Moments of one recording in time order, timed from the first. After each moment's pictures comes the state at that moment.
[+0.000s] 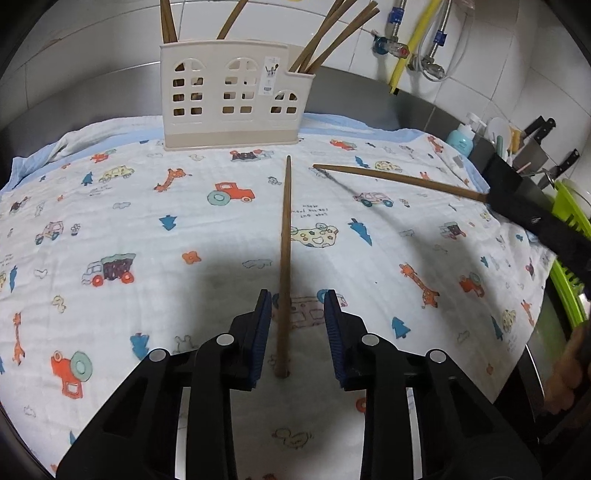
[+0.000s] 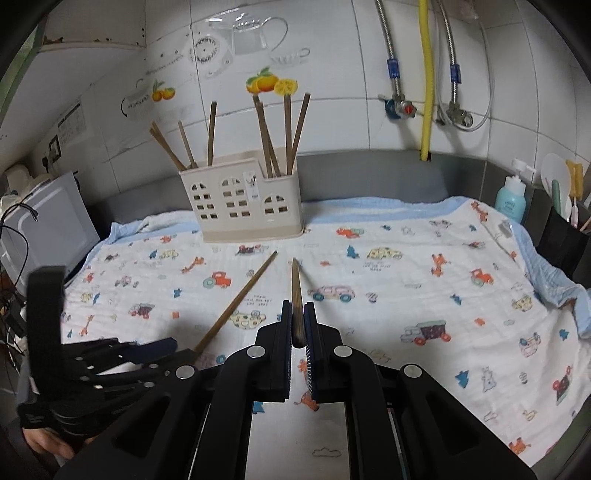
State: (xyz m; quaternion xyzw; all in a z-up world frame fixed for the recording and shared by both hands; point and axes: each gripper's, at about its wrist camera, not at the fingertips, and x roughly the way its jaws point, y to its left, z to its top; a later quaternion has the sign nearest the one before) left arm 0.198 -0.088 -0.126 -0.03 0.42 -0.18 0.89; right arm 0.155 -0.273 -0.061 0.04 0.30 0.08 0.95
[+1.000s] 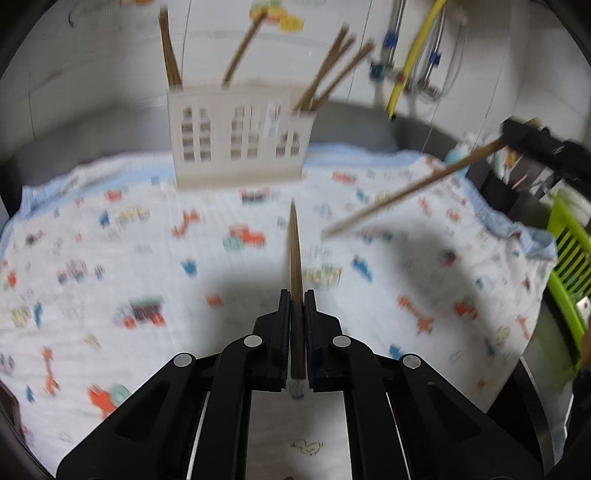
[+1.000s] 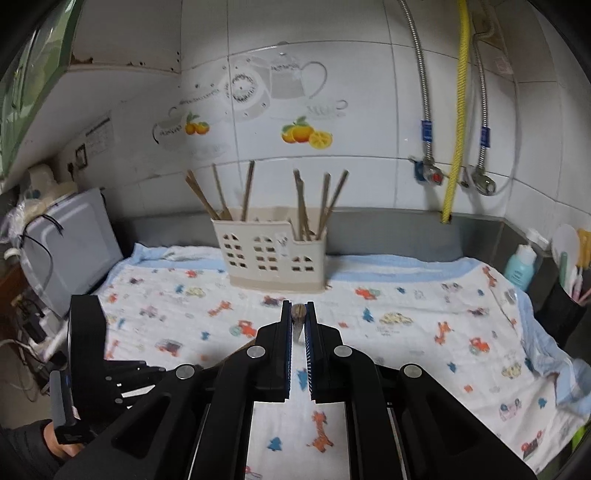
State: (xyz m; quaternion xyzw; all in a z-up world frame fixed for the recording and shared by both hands) left arm 0.197 -0.074 -0.080 -0.02 0.37 -0.18 0.91; right arm 0.167 -0.259 0.015 0.01 0.26 0.13 0.96
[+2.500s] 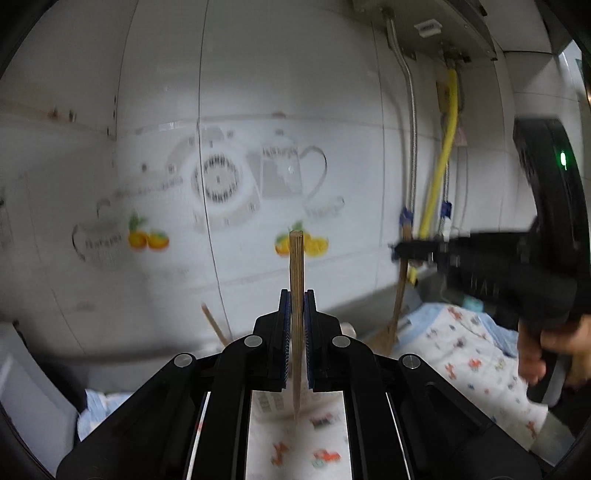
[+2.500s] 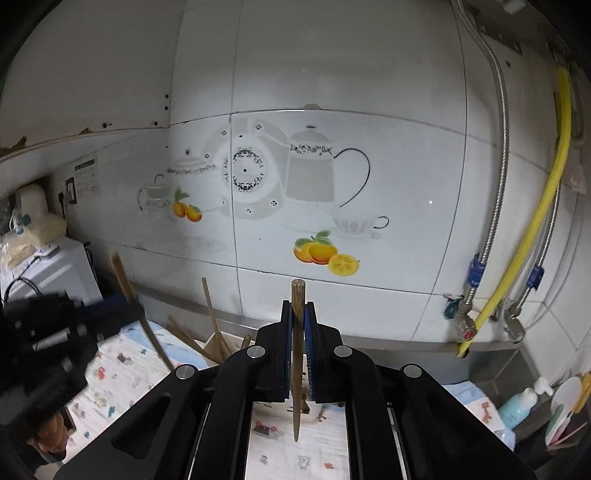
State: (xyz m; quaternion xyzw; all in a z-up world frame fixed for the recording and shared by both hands) left arm 0.292 -0.051 0.145 0.05 0.15 -0.16 0.97; right arm 0.328 -0.216 0.149 -0.04 0.22 0.15 0.96
